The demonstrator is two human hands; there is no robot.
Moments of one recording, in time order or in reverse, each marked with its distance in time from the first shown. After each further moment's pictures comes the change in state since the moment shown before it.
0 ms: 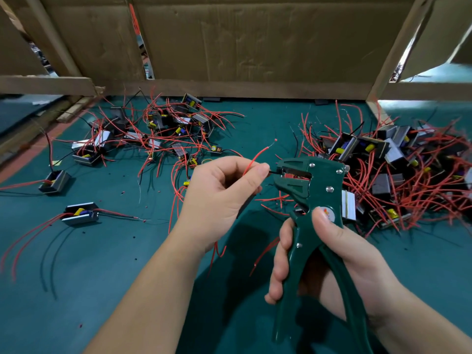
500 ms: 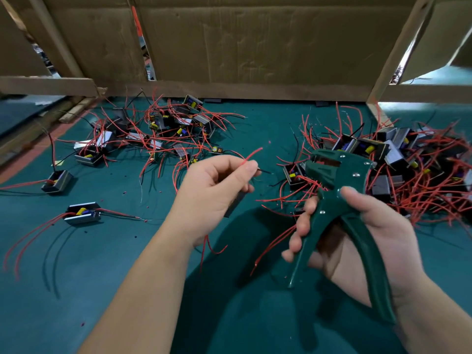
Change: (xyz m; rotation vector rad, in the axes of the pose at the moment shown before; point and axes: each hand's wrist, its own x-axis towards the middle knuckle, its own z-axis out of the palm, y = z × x) left_hand 0.006 -0.003 -0.014 0.091 -0.013 -0.040; right_hand 0.000 -0.022 -0.006 0.208 0.099 -0.087
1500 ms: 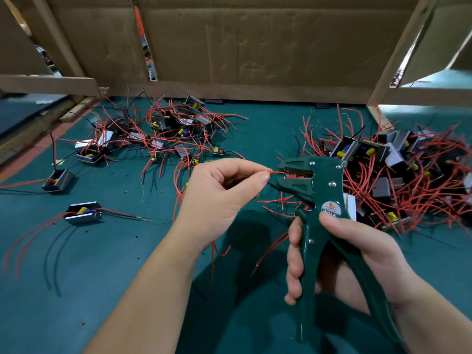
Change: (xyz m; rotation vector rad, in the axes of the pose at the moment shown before) left_hand -0.005 0.003 0.008 -0.058 -0.034 0.154; right_hand -0.005 0.003 -0.004 -0.197 -0.141 0.173
